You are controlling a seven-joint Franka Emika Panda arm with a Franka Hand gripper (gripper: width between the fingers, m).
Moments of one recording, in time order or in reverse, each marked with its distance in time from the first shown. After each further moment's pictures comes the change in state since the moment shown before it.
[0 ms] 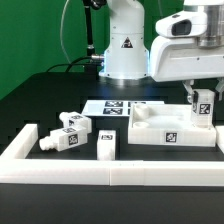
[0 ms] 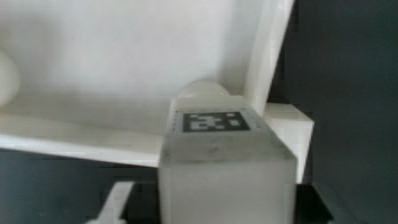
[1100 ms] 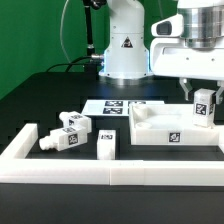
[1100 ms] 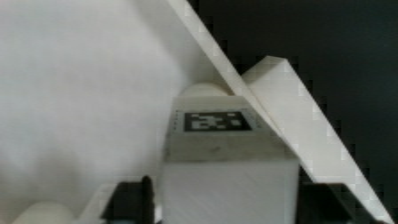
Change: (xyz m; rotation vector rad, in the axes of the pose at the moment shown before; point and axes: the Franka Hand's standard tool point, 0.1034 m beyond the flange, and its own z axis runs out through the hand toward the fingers) arm 0.000 0.001 0.002 0.044 -0.018 0.617
